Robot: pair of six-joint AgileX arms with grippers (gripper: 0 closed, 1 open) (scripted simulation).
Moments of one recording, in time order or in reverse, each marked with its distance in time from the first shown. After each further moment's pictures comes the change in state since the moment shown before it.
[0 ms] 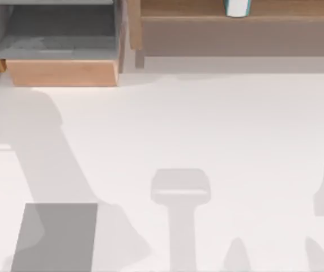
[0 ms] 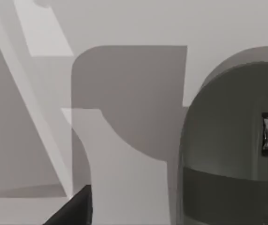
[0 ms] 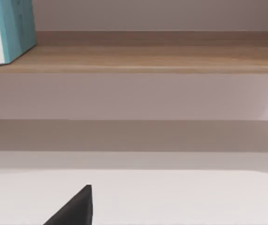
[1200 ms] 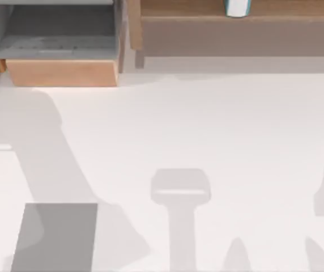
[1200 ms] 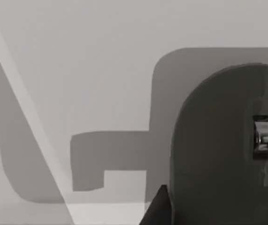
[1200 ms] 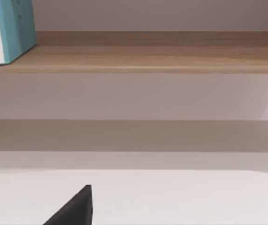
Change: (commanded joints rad) left arm 0.000 0.000 0.000 0.000 0.000 0.000; right arm 0.000 0.000 0.000 0.000 0.000 0.000
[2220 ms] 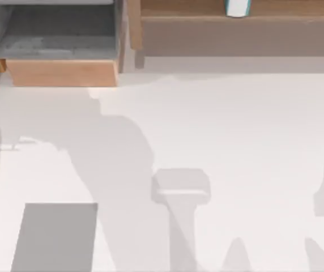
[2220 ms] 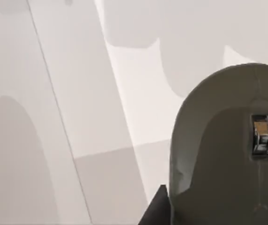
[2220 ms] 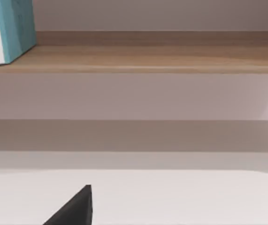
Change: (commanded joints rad) left arm -0.028 -0.370 -0.237 0.062 -0.084 -0.086; right arm 0.000 0.000 0.000 0.000 0.000 0.000
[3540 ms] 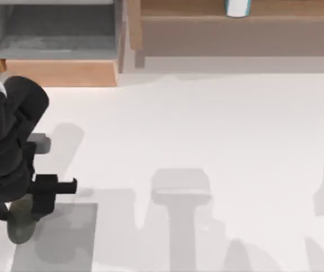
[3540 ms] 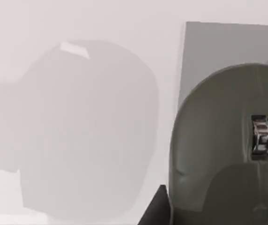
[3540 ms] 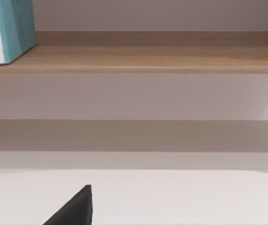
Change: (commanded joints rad) left arm -0.606 -0.701 -1.335 0.312 -0.041 -0.933; right arm 0.000 0.000 0.000 0.000 0.000 0.000
